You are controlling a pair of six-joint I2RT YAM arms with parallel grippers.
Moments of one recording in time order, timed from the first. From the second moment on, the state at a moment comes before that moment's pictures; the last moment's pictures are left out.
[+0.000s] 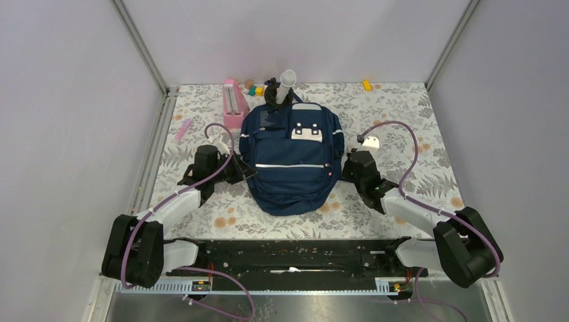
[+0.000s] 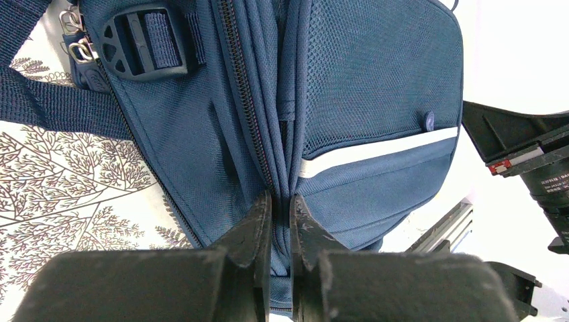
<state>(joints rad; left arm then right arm) -0.23 1.20 0.51 0.11 0.44 -0.67 0.52 1.24 0.50 0.20 0.42 0.47</state>
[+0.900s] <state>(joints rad) -0.22 1.21 0.52 0.10 0.45 -0.66 0.45 1.29 0.52 0.13 0.07 0.78</state>
